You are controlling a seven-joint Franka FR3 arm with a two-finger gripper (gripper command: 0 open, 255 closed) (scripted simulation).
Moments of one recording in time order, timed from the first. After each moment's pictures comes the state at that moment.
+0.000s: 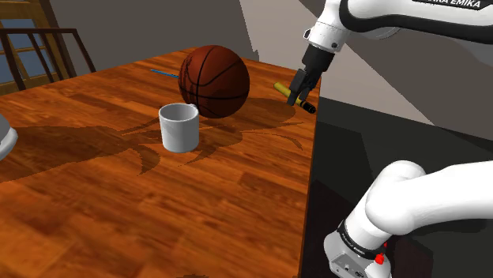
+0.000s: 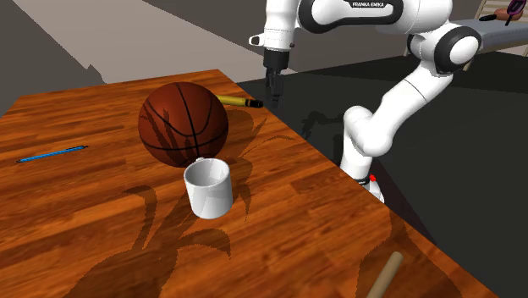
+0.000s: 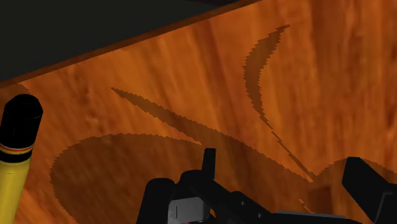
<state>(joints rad) 0.00 -0.74 -0.02 -2.32 0.12 1.68 -0.15</state>
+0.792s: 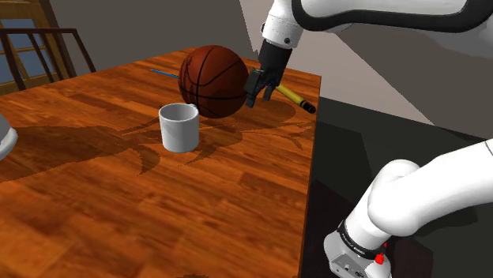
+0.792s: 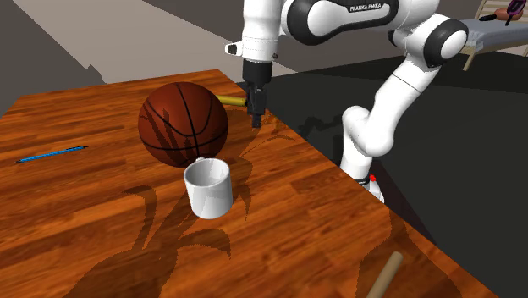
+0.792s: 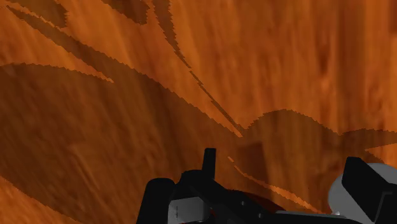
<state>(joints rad) 0.07 -0.52 0.18 -2.16 0.16 1.77 0.03</state>
